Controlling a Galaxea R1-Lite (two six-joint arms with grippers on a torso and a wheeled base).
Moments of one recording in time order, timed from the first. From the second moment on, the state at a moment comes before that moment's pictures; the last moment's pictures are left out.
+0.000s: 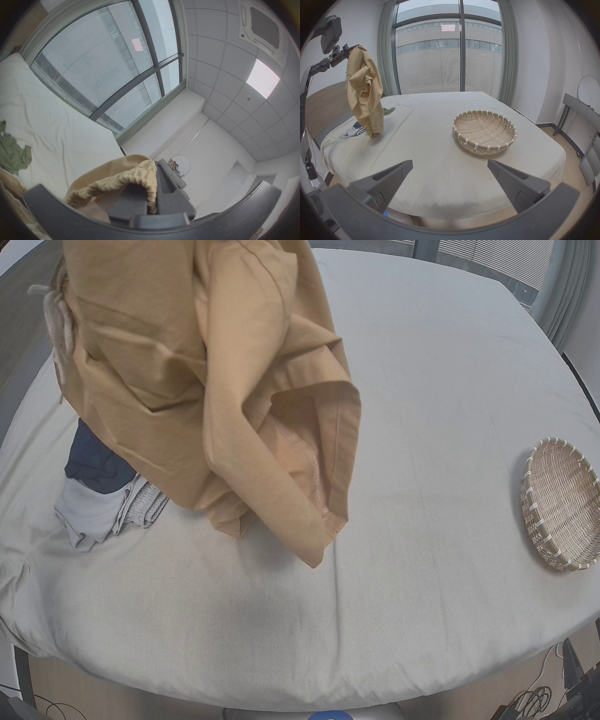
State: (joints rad) left arm -0.34 1.47 -1.98 -0.03 -0.76 -0.74; right arm 0.00 0.02 -0.02 0.00 -0.01 0.02
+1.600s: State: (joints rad) left arm -0.54 1.54 -1.82 -0.16 -0.70 -0.71; right arm 0.29 0.95 -0.46 -0.64 0.48 0.68
